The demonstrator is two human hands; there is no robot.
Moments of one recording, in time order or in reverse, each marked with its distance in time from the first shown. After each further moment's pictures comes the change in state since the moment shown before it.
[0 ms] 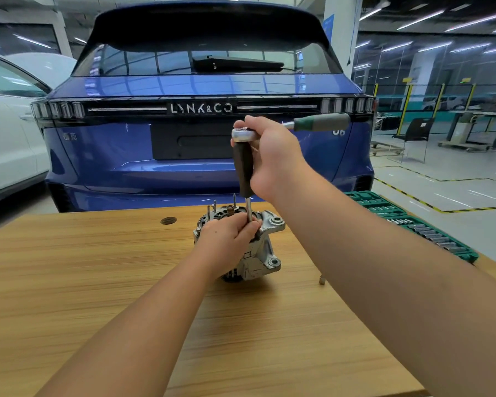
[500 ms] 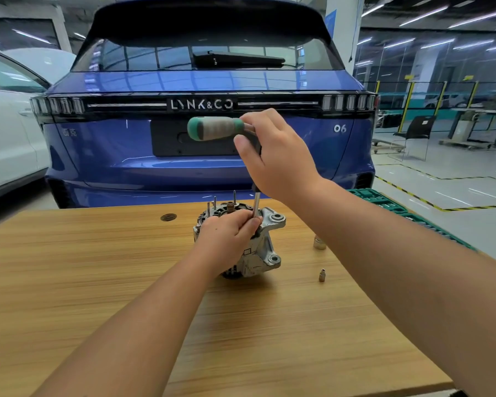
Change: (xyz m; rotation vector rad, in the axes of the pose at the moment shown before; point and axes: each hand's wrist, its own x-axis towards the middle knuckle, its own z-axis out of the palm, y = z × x) left_hand -0.001 0.003 -0.002 0.032 0.012 0.030; right_hand 0.003 0.013 -0.040 -1.316 -0.015 -1.009
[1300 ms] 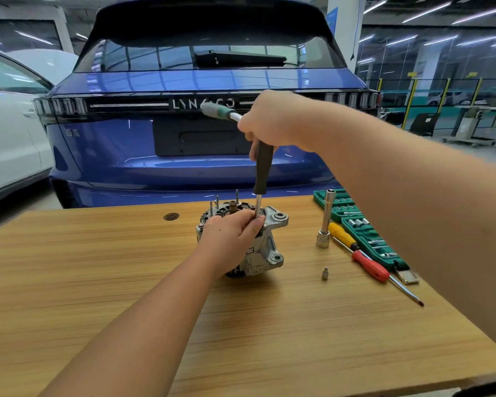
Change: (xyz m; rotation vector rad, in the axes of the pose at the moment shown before) left_hand -0.007 0.009 -0.001 -0.027 -0.017 -0.022; right_hand 0.069 -0.023 -0.040 -0.031 -0.636 0.448
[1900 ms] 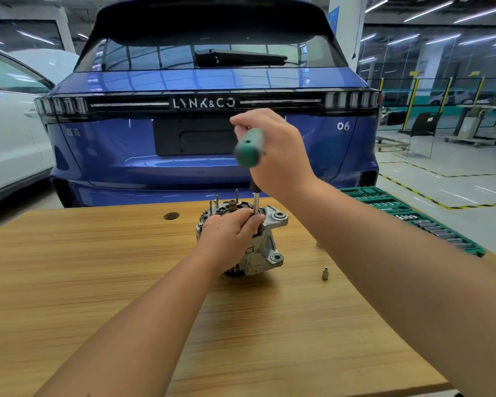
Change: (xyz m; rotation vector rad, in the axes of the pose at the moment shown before) left_hand 0.002 0.001 -0.002 -0.002 0.012 -0.004; right_hand -0.021 0.030 0.072 0.353 0.674 -0.515
